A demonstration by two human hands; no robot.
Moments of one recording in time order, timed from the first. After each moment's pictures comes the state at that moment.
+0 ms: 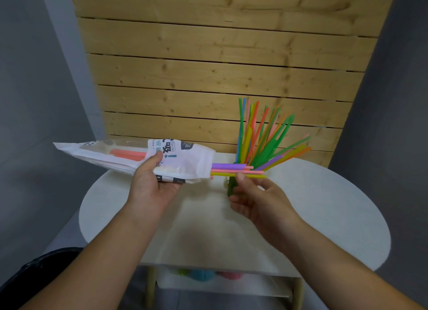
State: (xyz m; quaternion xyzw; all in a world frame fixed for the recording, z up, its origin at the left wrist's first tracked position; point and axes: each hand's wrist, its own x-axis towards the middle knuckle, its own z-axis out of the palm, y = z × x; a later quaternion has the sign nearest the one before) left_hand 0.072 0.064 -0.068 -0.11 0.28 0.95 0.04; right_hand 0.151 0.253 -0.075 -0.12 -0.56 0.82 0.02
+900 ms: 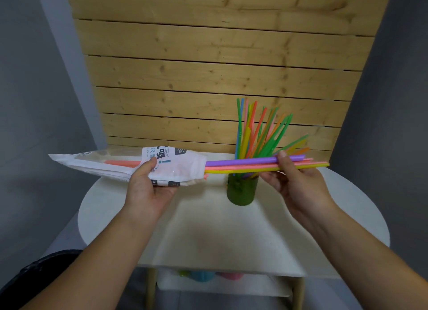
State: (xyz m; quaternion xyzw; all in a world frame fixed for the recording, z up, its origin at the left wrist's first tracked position) left_hand 0.062 0.055 -0.085 -0.12 0.27 0.95 0.04; right_hand 0.142 0.302 -0.053 -0.12 -0.53 0.82 0.17
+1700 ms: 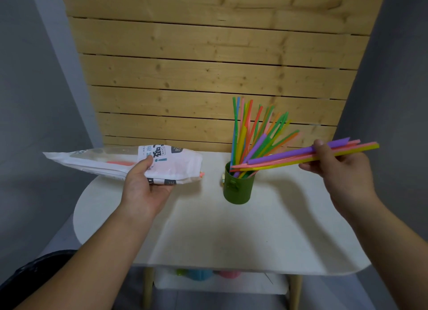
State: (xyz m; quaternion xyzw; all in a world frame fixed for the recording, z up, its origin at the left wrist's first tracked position) left_hand 0.059 0.056 -0.083 -0.12 0.28 0.95 0.03; right_hand 0.156 0.366 -0.038 -0.14 -0.71 0.61 0.33
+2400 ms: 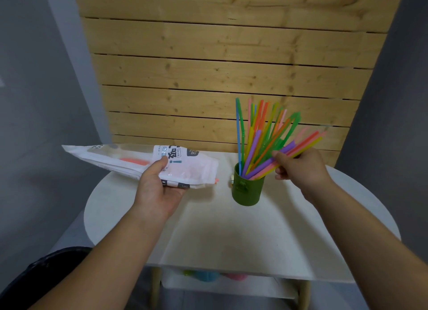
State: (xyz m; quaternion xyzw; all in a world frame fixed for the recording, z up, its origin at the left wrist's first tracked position) left_hand 0.067 0.061 -0.083 -0.12 0.31 0.94 0.05; right_hand 0.096 0.329 -0.053 -0.14 -0.78 0.58 0.18
